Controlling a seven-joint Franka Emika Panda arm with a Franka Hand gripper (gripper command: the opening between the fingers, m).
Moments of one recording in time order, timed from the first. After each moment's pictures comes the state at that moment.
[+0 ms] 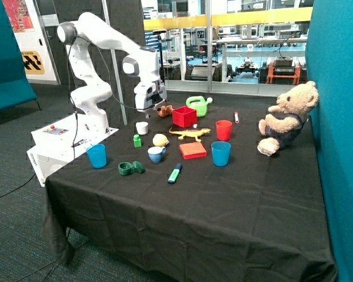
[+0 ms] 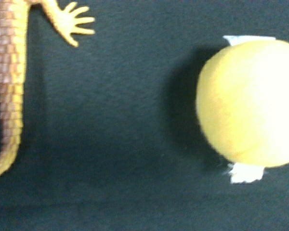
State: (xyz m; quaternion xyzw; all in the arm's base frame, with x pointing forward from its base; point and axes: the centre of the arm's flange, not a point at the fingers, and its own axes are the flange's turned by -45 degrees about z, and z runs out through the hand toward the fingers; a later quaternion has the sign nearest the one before) arm 0.468 -0.087 0.411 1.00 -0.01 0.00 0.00
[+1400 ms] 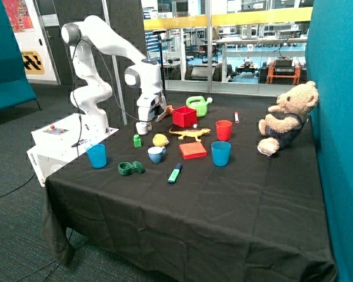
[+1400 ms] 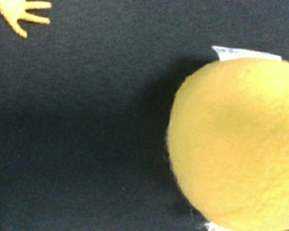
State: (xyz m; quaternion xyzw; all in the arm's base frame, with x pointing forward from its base) arm 0.484 -0.107 0.368 1.00 0.04 0.00 0.00
